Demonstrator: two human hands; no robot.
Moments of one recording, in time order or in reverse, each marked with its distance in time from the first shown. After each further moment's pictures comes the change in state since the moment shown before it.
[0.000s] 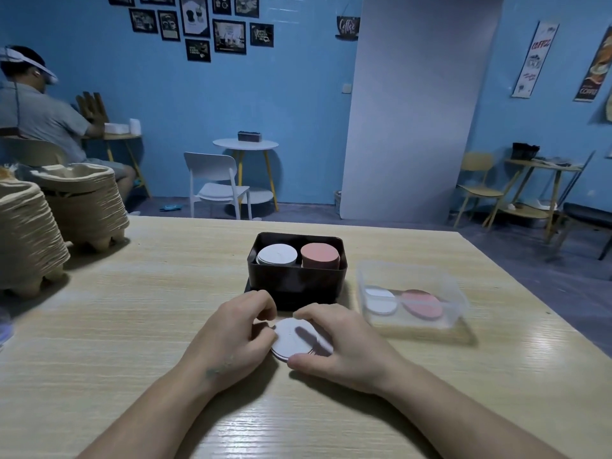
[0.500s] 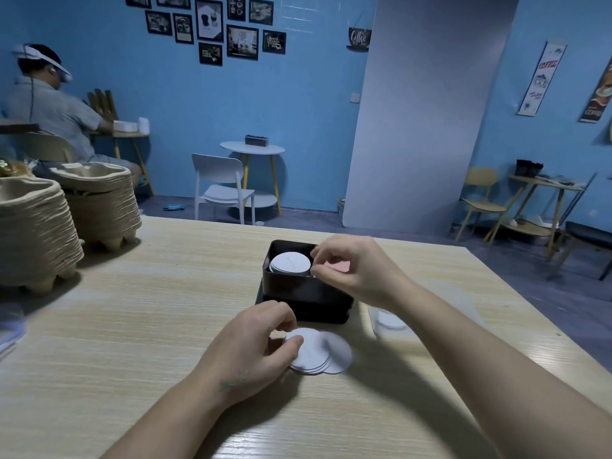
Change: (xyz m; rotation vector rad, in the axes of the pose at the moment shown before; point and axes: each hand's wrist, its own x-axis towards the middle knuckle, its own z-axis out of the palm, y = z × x) left_hand -0.005 0.007 -0.004 -0.081 0.028 0.101; right_hand 0.087 0.000 -0.068 0.034 0.182 -0.157
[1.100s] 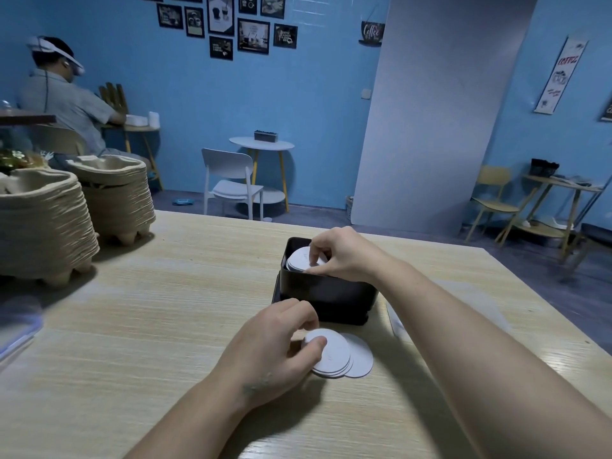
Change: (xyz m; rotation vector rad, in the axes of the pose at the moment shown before) left_hand 0.000 0.002 -0.001 0.056 0.018 -0.006; right_hand 0.064 0.023 0.035 -0.245 -0.285 0.195
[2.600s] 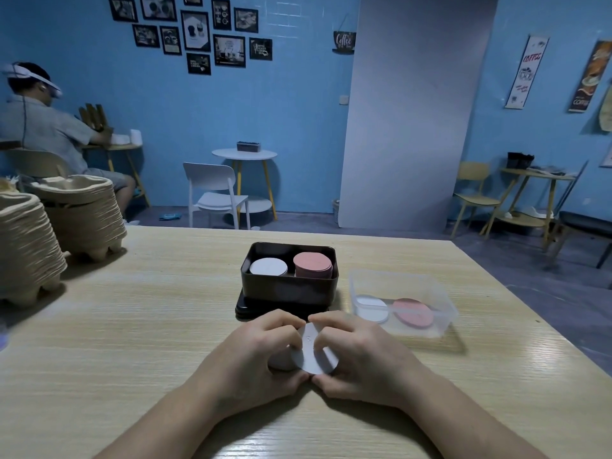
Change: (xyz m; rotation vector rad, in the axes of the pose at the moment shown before) left_hand 0.003 0.016 0.025 0.035 -0.070 0.250; right_hand -0.181 0.011 0.040 0.065 0.242 -0.334
